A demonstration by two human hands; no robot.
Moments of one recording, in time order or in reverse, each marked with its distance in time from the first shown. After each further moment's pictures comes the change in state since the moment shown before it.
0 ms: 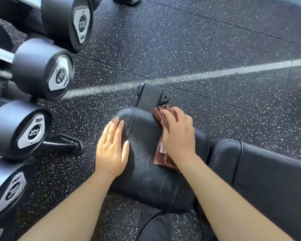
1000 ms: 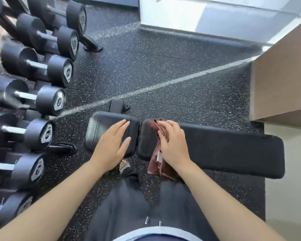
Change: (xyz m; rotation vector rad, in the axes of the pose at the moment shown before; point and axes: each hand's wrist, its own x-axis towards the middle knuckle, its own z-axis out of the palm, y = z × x) left_hand -0.165 0.276 -0.295 -0.184 -0.187 0.332; right_hand -0.275 0.016 -0.362 0.368 0.092 0.151
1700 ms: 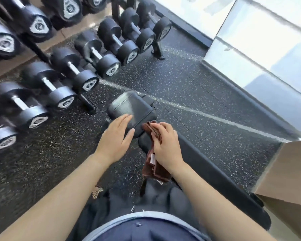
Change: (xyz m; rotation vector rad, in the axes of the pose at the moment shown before) left_hand -0.136 0.137 0.050 -0.143 0.442 -0.491; right_hand -0.089 0.012 -0.060 -0.161 -0.355 -0.545
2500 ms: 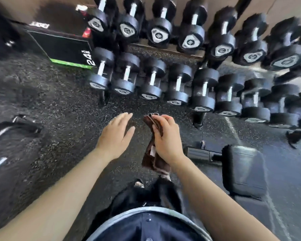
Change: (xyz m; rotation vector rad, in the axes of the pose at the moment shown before) left_hand -0.402 -0.306 -0.158 -0.065 0.521 -0.859; right_hand -0.147 -0.349 0.355 -0.103 -0.612 -0.758
